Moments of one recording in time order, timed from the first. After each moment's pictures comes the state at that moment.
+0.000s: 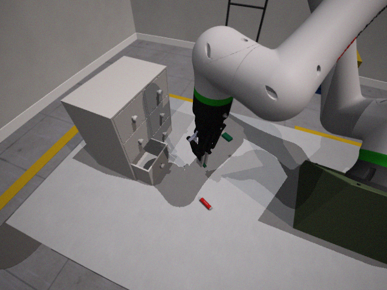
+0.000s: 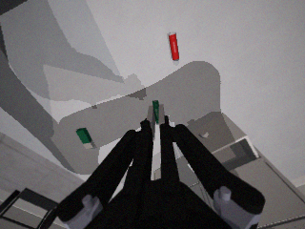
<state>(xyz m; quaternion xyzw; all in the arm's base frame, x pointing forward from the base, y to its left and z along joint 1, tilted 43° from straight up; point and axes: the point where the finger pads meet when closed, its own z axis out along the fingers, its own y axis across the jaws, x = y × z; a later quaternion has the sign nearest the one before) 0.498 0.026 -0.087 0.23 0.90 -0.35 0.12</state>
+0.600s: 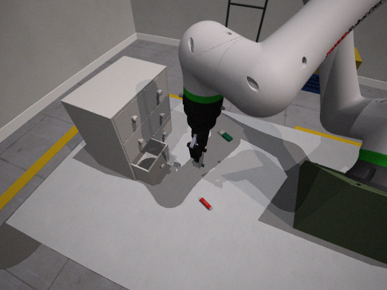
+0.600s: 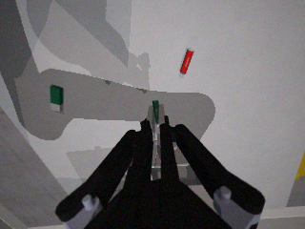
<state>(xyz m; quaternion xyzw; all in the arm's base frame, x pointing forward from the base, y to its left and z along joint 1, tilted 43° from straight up) 0.506 0.043 -0.091 0.00 0.93 -0.37 0.01</state>
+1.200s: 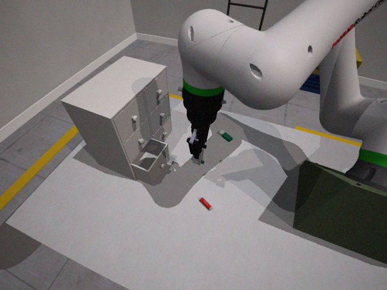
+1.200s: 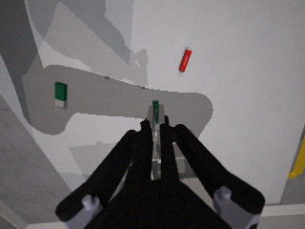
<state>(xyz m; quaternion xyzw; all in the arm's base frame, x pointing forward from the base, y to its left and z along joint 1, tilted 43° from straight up) 0.508 0.056 -0.078 0.00 0.93 -0.37 0.01</state>
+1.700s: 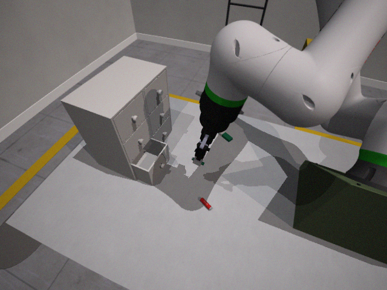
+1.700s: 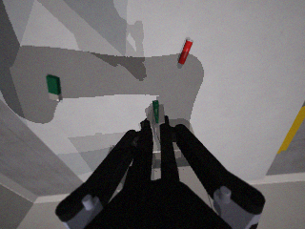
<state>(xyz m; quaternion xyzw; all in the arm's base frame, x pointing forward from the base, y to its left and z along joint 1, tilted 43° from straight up) 0.501 0.056 -0.081 -0.04 0.93 -0.37 0.09</state>
